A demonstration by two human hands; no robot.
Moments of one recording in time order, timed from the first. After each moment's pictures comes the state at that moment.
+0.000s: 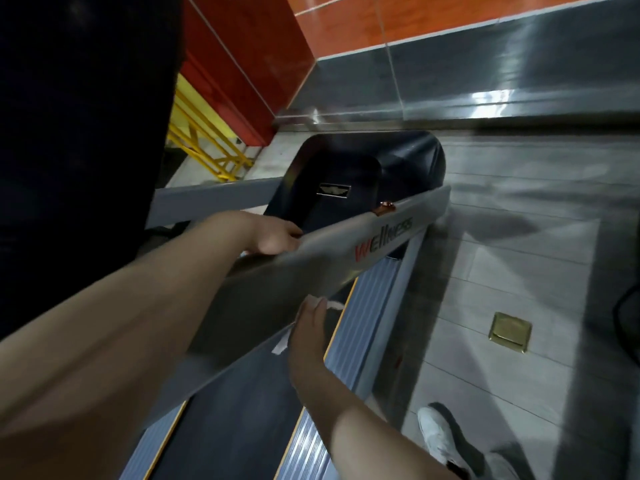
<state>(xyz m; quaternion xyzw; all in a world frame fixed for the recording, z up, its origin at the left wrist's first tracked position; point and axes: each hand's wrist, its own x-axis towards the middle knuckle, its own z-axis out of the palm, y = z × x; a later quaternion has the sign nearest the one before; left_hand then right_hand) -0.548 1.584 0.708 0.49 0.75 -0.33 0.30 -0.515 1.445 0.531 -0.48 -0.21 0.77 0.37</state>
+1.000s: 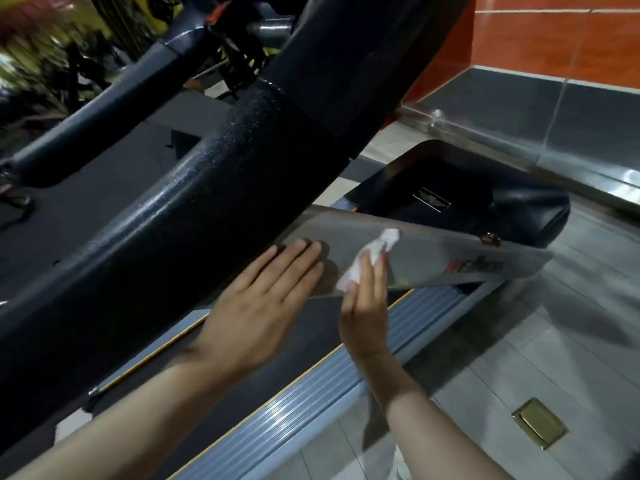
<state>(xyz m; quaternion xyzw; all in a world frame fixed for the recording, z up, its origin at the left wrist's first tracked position) -0.542 1.289 0.737 0.64 0.71 -0.18 -0.24 -0.493 1.417 0.557 -0.29 -0.71 0.39 0.51</state>
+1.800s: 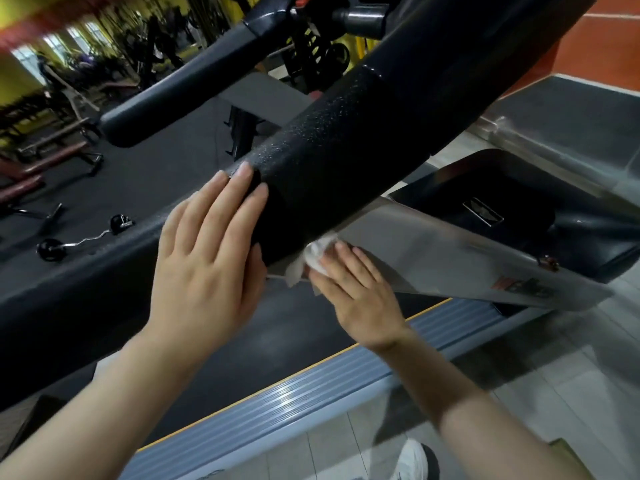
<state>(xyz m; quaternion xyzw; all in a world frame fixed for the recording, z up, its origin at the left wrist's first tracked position) -0.534 1.231 0.805 0.49 0.77 0.02 -0.40 -0.501 1.401 0.618 0.07 -0.85 0.05 0.52</state>
